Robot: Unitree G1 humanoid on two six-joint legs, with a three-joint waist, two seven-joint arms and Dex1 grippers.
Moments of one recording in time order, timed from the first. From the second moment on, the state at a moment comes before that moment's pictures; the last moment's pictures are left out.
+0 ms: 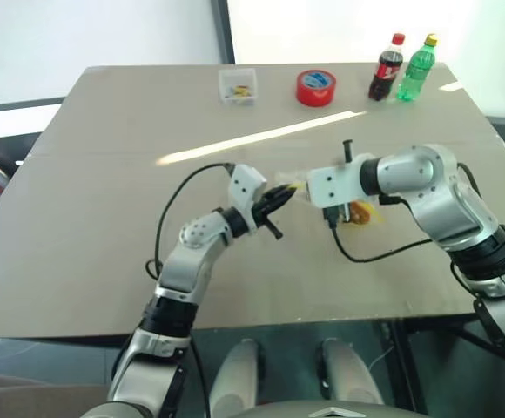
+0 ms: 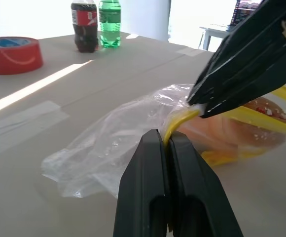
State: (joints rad) left arm -0.45 0.27 -0.12 0.02 -0.27 0.23 -0.64; right arm -0.87 -0.65 0.46 -0.13 -0.31 0.28 1.12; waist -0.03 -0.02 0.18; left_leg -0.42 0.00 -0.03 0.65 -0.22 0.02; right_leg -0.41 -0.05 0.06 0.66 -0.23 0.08
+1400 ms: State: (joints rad) left arm -0.68 0.28 -0.08 0.27 -0.13 0.08 -0.50; right arm -0.95 -0.73 0.33 0.12 -0.35 0.31 0.78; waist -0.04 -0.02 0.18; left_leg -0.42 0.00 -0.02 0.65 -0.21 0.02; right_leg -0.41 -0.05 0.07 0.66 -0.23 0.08
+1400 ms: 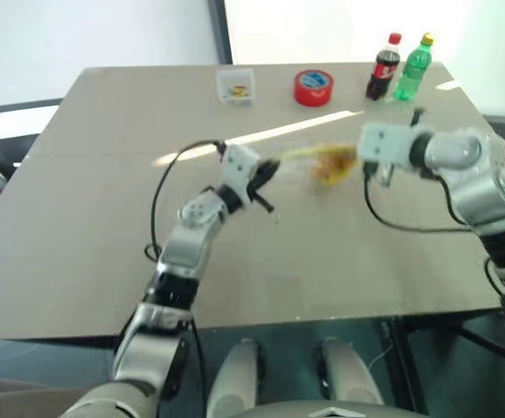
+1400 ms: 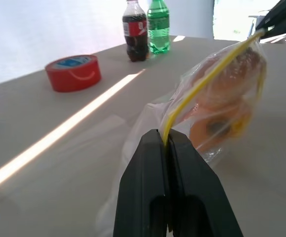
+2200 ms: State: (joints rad) left arm -0.15 0.48 -0.03 -0.24 -0.20 0.34 -0.62; right arm -0.25 -0.73 -0.08 -0.46 0.18 0.74 0.99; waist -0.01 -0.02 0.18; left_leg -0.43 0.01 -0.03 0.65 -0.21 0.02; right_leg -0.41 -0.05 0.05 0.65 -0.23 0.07
